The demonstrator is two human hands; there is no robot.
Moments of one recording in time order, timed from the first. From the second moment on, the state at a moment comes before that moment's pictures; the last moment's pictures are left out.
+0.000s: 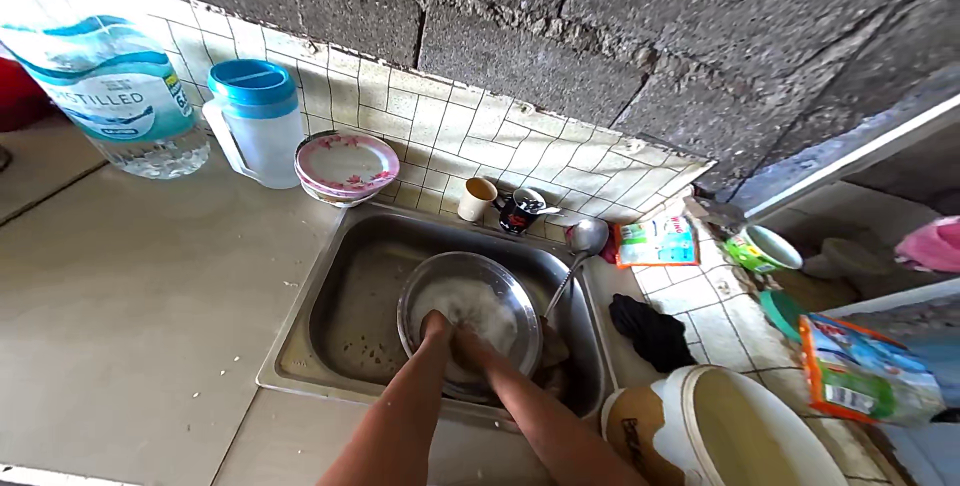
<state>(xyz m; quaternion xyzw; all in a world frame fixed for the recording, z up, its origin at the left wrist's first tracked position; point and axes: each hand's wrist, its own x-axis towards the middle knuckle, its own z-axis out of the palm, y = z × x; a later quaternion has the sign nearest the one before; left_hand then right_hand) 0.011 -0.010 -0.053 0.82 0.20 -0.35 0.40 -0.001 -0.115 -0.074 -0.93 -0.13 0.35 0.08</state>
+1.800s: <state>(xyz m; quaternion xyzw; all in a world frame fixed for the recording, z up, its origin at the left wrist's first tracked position) -0.034 0.028 0.041 0.94 -0.01 -0.24 0.25 -0.008 -0.136 0.002 -0.88 -0.06 -0.13 0.45</state>
